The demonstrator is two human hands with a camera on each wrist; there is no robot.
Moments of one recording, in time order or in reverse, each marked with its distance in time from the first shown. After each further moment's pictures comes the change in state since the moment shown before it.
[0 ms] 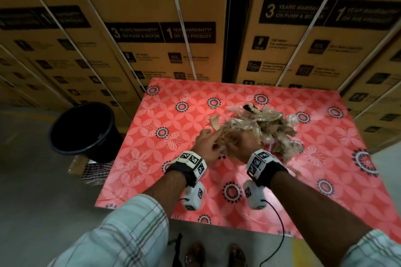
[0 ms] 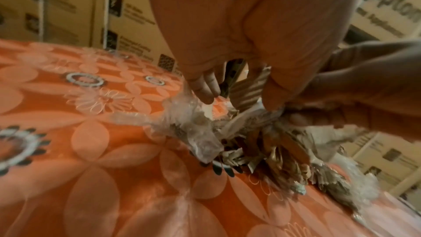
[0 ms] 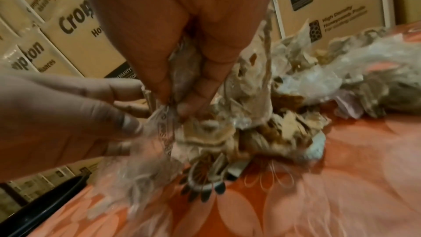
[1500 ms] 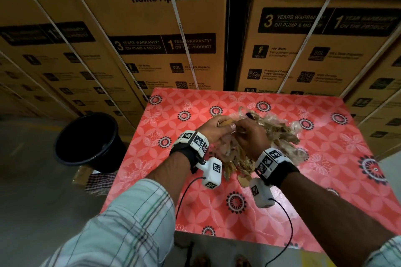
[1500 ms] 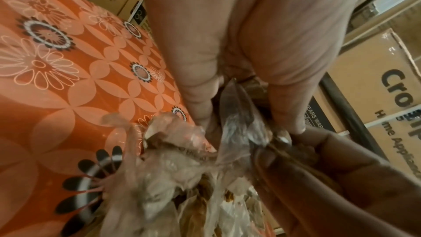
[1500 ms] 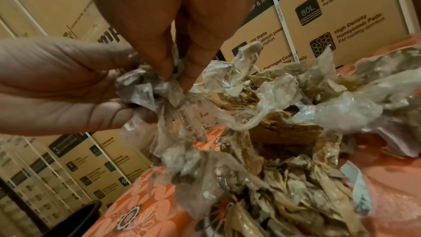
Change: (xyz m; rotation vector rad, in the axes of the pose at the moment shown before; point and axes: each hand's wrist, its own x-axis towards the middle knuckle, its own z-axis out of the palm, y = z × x) left_hand 0.032 0.047 -0.059 -0.736 -0.084 -0.045; right_hand 0.025 0.000 -0.029 0.137 0.338 -0.343
